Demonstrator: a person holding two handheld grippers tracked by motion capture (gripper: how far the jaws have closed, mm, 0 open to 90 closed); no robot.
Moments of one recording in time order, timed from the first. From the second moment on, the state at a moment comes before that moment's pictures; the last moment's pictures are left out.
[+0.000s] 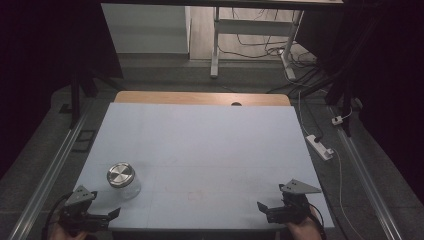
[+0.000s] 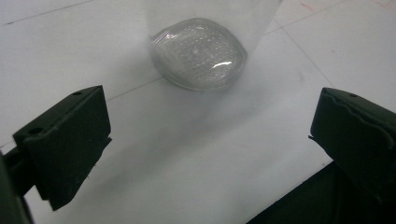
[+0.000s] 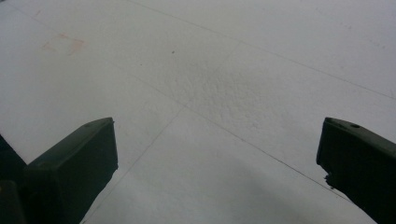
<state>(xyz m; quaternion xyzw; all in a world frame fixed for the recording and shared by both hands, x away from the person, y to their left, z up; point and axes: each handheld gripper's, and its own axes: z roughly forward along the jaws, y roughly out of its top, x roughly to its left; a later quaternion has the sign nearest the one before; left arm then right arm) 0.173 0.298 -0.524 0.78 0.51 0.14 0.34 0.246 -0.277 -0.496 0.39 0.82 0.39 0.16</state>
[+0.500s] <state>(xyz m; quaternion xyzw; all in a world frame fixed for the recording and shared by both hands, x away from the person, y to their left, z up) 0.179 0.298 -0.517 0.78 0.49 0.14 0.37 0.247 -0.276 -0.497 0.39 0.82 0.38 0.16</state>
